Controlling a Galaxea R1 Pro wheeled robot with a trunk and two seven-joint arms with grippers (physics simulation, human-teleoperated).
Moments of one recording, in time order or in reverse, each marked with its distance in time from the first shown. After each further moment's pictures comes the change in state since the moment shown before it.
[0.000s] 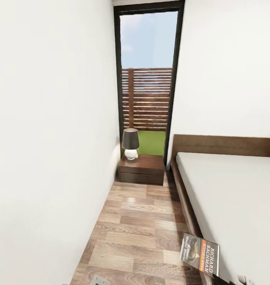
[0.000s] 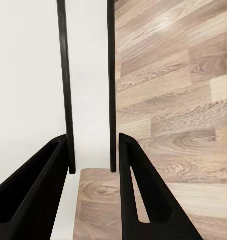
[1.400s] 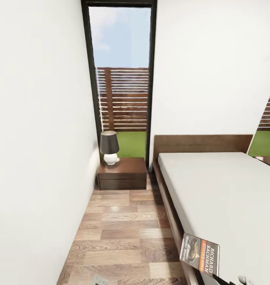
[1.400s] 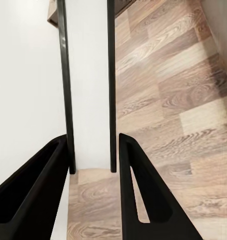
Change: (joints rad) left arm 0.000 0.000 0.001 -0.001 0.000 0.001 0.000; right arm 0.000 0.000 0.000 0.000 0.002 0.000 -0.002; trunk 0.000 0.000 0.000
